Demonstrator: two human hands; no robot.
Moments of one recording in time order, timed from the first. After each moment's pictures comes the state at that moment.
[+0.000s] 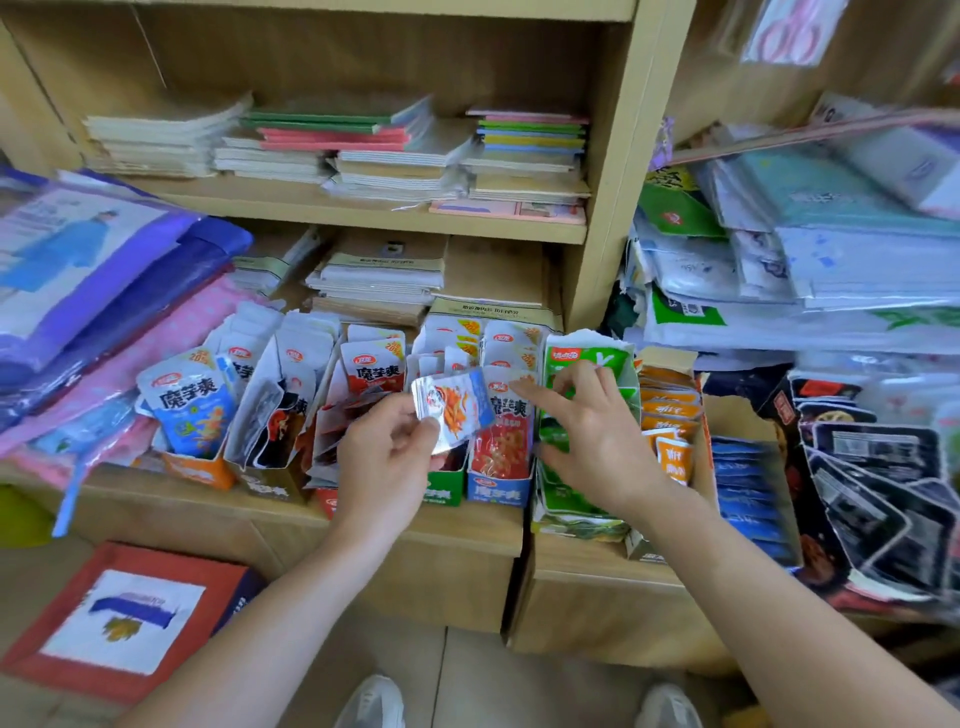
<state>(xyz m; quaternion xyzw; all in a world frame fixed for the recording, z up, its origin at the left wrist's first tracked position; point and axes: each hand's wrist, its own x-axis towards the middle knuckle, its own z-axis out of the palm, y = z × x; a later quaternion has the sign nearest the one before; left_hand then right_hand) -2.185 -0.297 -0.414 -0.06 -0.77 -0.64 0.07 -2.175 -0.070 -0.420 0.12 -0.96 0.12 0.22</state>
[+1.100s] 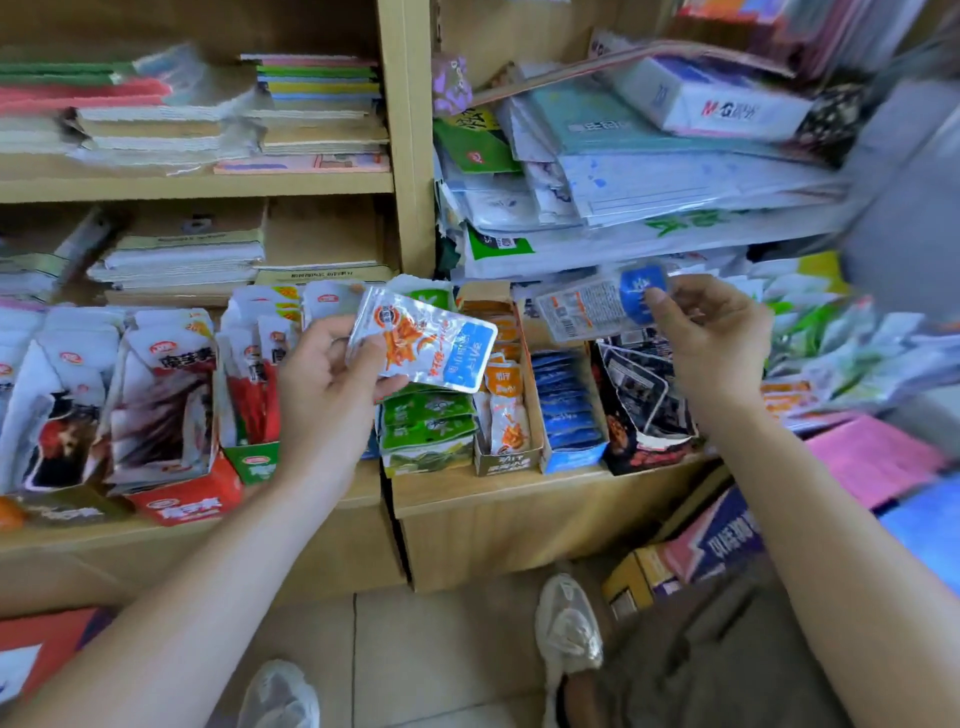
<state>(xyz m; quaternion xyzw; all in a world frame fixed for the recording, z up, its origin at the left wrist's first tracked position) -2.149 -0.192 -0.384 -0.13 -0.65 -0.75 0.02 -2.041 0.092 -0.368 -0.18 -0.74 0.45 0.46</state>
